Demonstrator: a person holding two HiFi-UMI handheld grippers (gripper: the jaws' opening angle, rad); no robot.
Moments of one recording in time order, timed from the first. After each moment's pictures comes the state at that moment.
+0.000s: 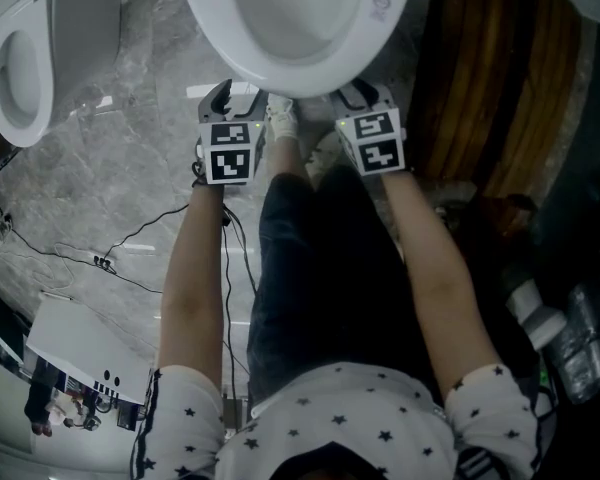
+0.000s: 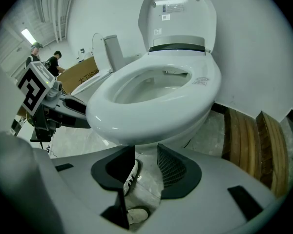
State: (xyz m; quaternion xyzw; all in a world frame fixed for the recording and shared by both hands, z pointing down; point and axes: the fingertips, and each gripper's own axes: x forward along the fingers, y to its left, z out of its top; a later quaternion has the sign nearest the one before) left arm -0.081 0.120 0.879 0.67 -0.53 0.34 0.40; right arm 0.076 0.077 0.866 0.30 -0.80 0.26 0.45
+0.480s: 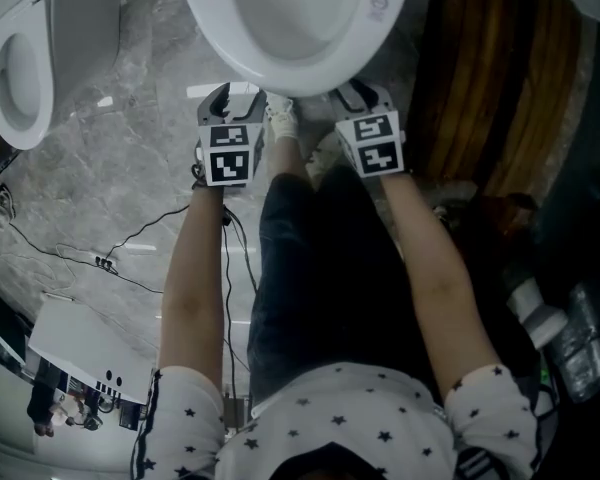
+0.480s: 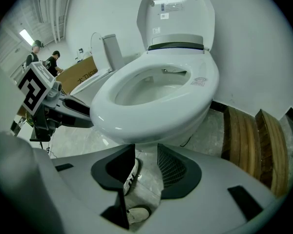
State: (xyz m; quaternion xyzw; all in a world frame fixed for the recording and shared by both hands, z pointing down) left arm -0.085 0.125 0.885 0.66 -0.53 0.34 0.40; right arm 0.077 0.081 0.870 0.30 -0.80 0.27 0.45
